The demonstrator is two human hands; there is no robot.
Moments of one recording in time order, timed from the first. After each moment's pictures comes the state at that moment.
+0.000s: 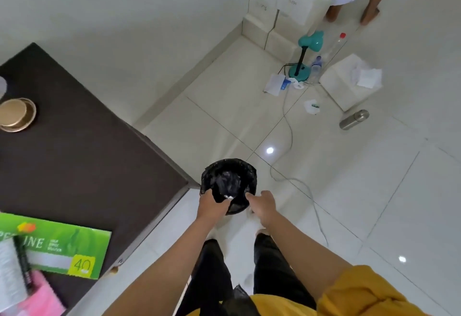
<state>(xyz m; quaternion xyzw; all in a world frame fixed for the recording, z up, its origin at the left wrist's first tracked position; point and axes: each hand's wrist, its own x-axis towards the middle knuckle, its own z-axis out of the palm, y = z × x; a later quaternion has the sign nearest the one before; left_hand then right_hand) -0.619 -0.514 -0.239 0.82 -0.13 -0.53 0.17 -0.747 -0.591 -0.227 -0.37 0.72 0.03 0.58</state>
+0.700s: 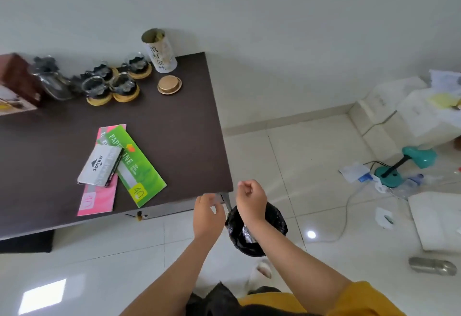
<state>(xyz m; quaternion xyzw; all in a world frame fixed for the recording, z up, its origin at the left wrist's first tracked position) -0.634 -0.476 -0.150 0.90 0.03 -0.15 0.41 -0.650 -0.586 -0.137 -0.68 0.40 -0.08 0.61</state>
